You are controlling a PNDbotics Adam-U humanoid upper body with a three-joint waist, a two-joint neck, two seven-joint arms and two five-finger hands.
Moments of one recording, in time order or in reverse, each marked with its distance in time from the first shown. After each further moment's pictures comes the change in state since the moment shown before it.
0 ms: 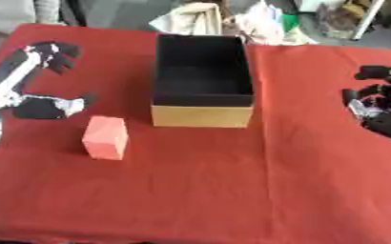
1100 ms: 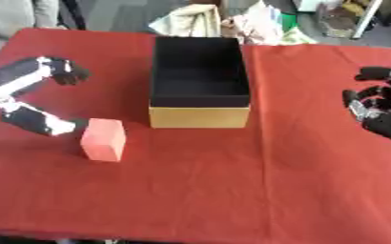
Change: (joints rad) left arm -0.040 0.232 -0.180 0.013 0.006 -0.079 -0.222; right arm 0.002 -0.001 0.001 0.005 0.000 0.000 0.008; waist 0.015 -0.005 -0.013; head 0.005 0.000
